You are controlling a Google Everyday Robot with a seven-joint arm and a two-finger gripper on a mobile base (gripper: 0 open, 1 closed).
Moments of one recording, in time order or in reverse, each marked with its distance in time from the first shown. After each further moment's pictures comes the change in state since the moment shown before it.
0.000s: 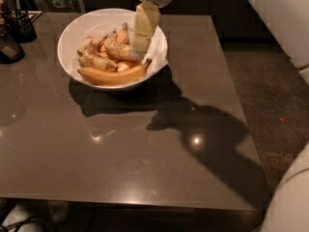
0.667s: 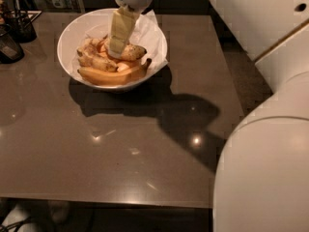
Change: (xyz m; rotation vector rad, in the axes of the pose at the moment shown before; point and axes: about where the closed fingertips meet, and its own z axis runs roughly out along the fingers) arm -0.039 -0.003 0.035 -0.094 -0.038 0.091
